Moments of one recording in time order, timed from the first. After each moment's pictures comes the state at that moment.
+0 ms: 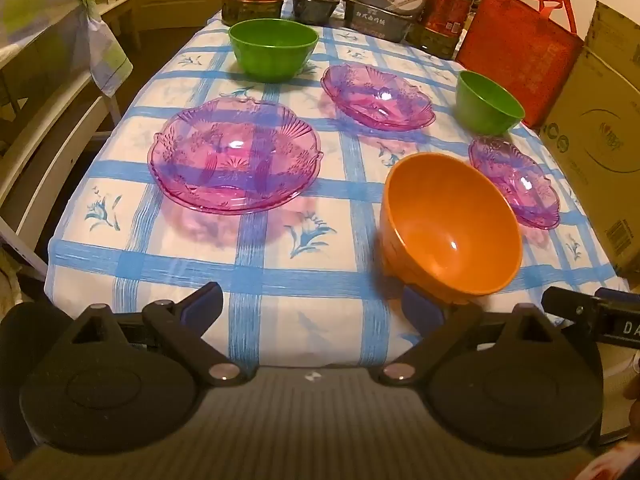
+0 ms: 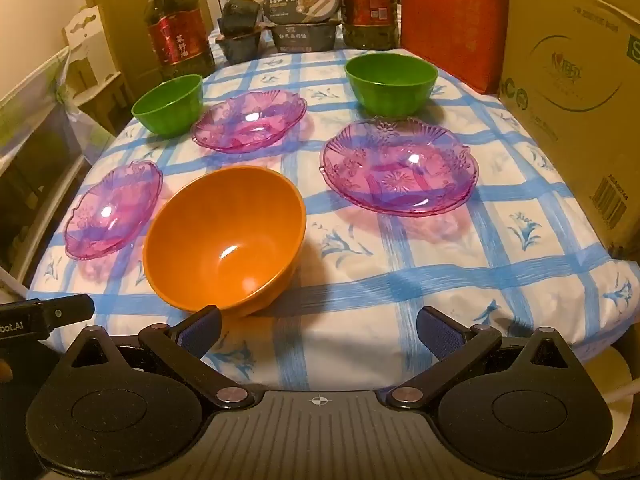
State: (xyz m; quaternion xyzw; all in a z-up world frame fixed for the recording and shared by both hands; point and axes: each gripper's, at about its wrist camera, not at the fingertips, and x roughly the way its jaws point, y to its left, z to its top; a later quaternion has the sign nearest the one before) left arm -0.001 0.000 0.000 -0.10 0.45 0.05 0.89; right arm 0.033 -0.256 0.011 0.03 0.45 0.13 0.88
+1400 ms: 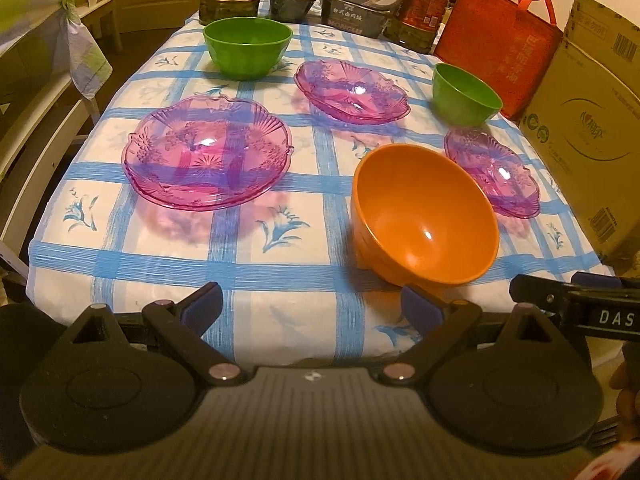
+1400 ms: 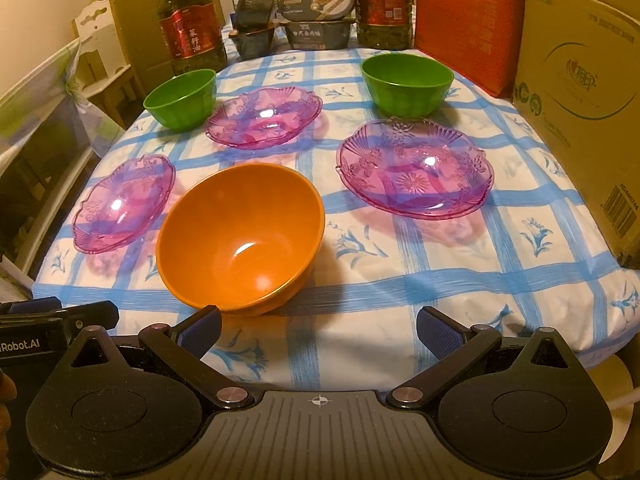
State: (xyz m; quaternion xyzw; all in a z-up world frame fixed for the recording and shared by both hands) left arm 0.000 -0.012 -0.001 -0.10 0.45 0.02 0.89; right arm 0.033 -0.247 0.010 0.03 0.46 0.14 0.88
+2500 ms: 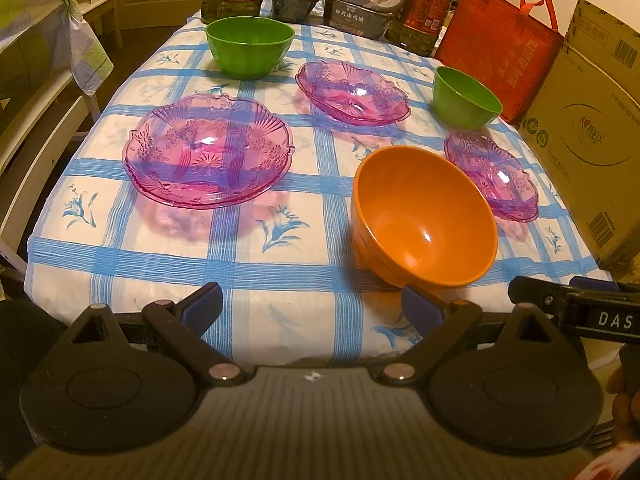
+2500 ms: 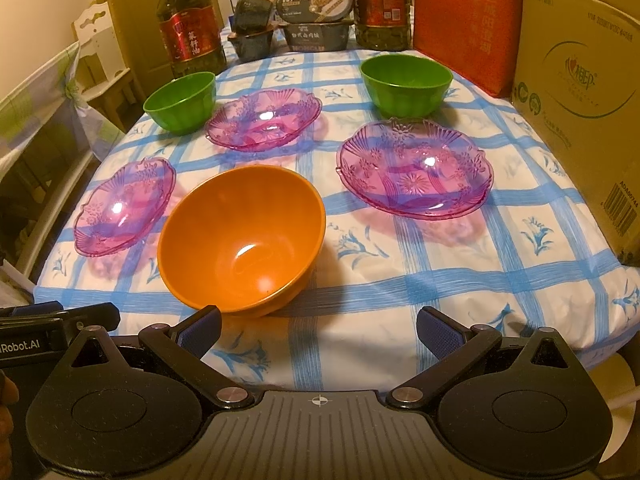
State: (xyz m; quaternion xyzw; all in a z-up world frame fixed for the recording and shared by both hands) left arm -0.001 -0.012 -0.001 -0.11 0.45 0.02 0.89; right arm 0.032 -0.246 0.011 0.03 0.46 0.14 0.88
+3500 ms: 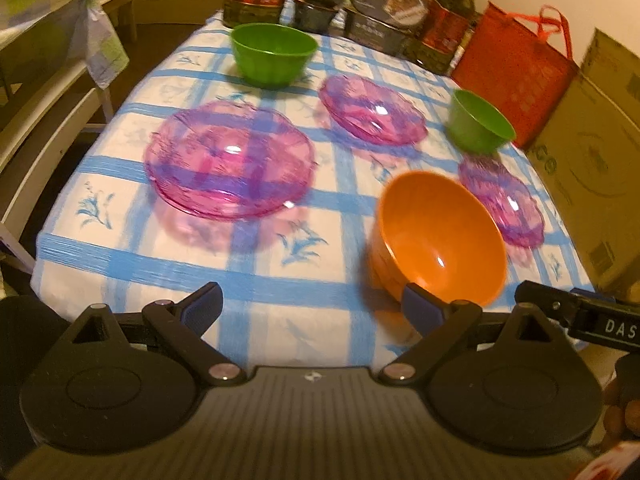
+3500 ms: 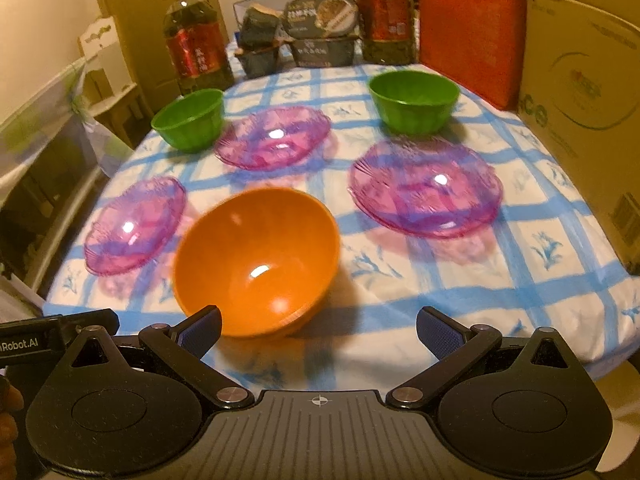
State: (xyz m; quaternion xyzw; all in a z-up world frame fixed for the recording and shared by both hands) left arm 0.000 0.018 0.004 -0.15 0.44 0.04 0.89; right arm 0.038 -0.233 0.020 0.04 0.43 0.16 0.89
